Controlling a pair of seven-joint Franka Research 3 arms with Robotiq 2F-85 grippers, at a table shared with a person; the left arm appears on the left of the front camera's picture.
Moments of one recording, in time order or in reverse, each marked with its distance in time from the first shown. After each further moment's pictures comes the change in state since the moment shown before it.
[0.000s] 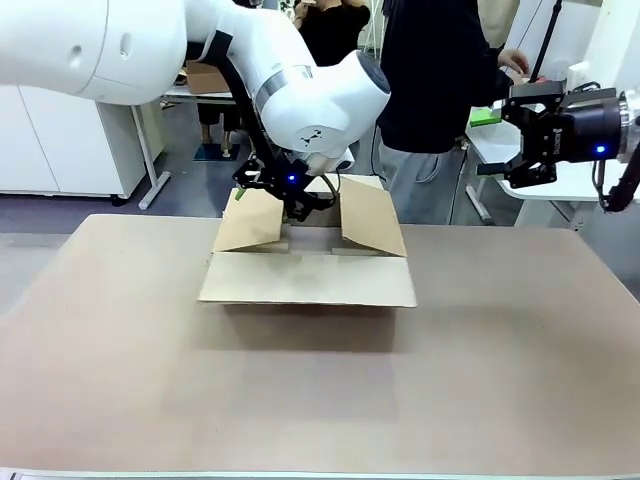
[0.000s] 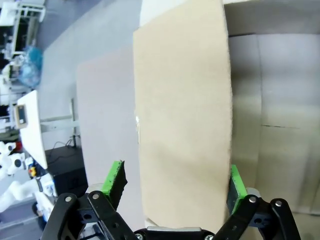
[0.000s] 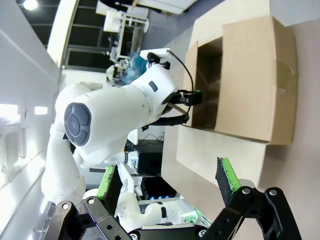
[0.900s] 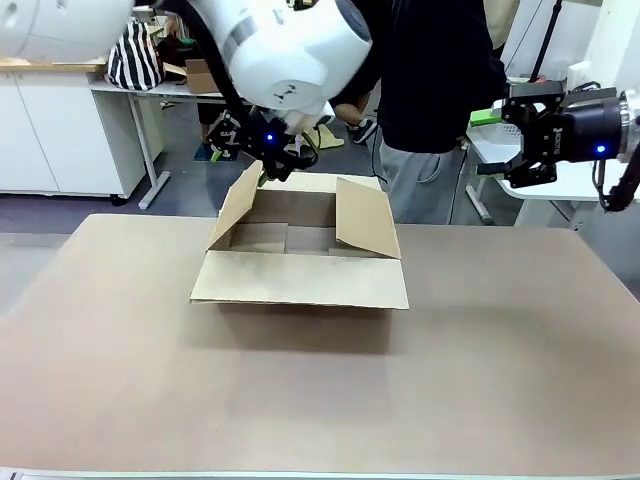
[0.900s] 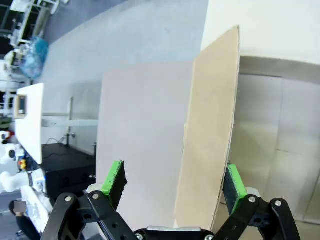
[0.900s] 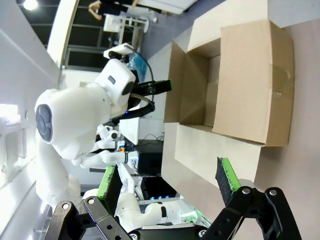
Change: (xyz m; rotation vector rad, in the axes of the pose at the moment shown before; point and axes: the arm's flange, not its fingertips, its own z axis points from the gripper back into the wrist) left arm 0.011 0.074 0.032 -0.022 -0.076 0.142; right arm 0.000 0.000 0.000 0.000 0.000 0.000
